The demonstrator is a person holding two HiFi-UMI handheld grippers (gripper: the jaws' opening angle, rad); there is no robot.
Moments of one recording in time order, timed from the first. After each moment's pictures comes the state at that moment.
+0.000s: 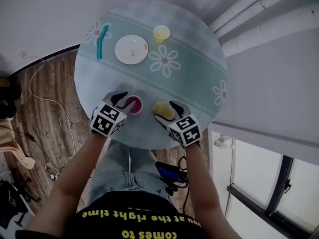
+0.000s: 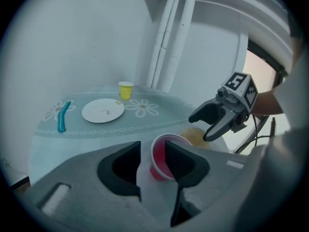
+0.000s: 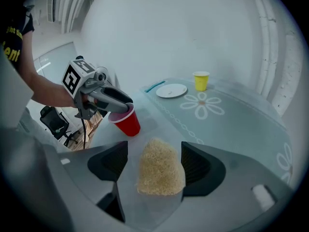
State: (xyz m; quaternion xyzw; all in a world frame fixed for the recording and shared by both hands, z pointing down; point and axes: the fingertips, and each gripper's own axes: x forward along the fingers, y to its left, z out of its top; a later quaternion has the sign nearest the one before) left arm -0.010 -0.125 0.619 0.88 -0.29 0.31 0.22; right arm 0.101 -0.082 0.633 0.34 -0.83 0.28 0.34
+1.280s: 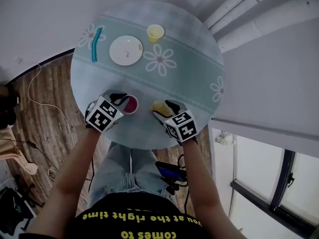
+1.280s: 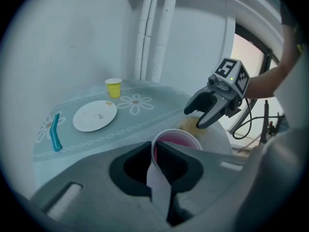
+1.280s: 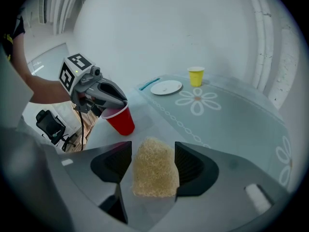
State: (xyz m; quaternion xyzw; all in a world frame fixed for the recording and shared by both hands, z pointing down) left arm -0.010 -0.133 0.623 0.88 -0.21 0.38 0.16; right arm 0.104 -0.091 0.642 0.35 -0.82 0.30 0.35
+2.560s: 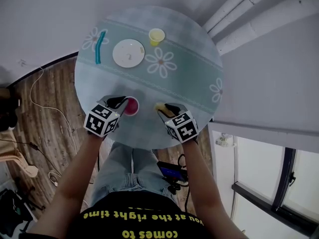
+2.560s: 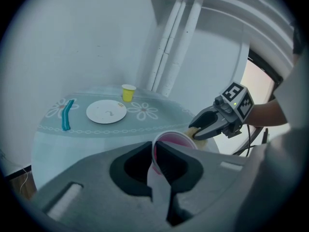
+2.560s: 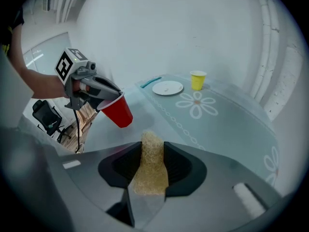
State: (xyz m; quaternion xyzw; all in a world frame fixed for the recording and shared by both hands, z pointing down) left arm -0.026 -0.124 0.597 0.88 -0.28 0.29 0.25; right arm 0.106 -0.083 0.629 0.36 -0.81 0.26 0.39
